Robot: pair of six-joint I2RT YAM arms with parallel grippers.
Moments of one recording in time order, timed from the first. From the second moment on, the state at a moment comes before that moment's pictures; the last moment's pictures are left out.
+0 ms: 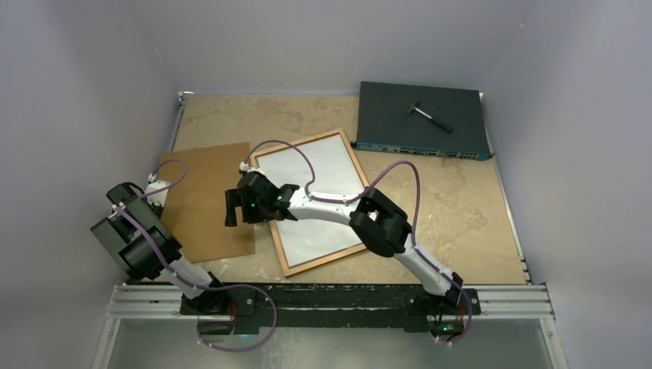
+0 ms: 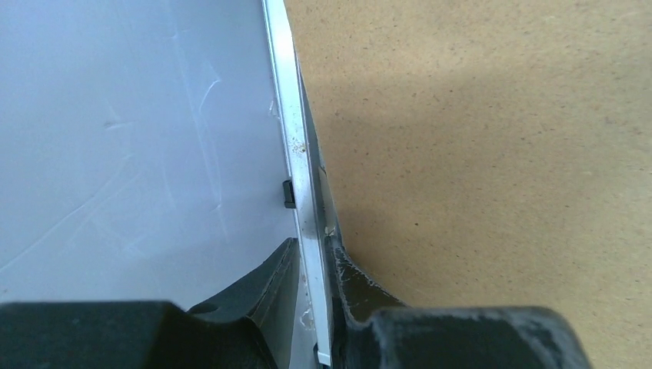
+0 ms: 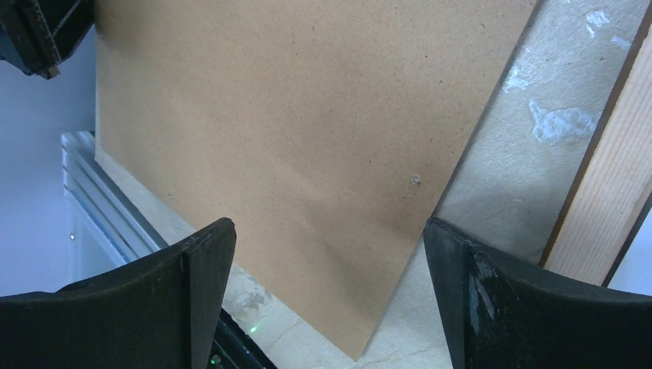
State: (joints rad) left arm 0.80 1.61 0.71 -0.16 0.10 0.93; right arm 1.13 2.36 1.89 -0.27 -0.05 0.84
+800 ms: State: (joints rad) left arm 0.49 1.50 0.69 -0.22 0.05 0.90; right arm 1.09 1.95 1.47 -0.05 -0.07 1.00
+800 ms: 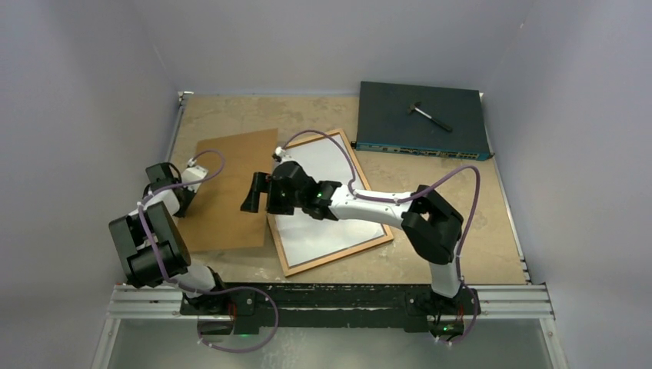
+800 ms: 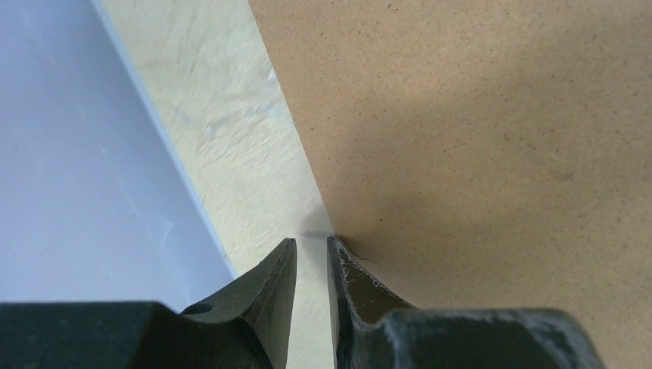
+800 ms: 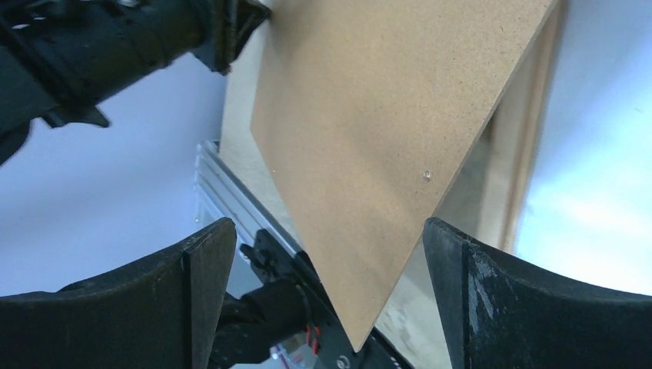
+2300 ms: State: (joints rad) left arm 0.48 1.62 0.91 -0.53 0.16 0.68; right arm 0.72 2.01 1.27 0.05 -0.33 0.66
